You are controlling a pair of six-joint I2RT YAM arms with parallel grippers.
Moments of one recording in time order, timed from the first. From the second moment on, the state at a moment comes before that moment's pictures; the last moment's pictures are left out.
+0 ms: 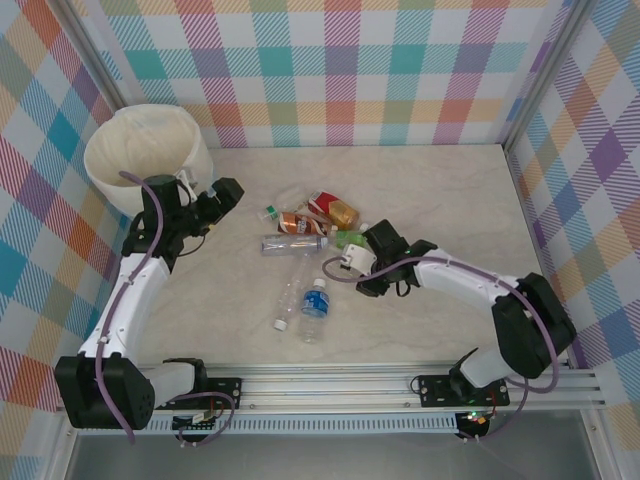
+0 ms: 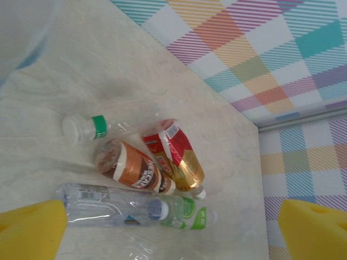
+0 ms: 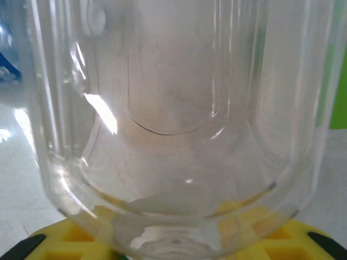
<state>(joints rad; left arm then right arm) -0.03 1.17 1.01 -0.35 0.45 -0.74 0.66 1.45 0.88 -0.51 -0.10 -0.49</state>
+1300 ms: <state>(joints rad) -0.49 1.36 0.97 -0.08 0.54 -0.71 0.77 1.40 0.90 -0.11 -0.22 -0.03</state>
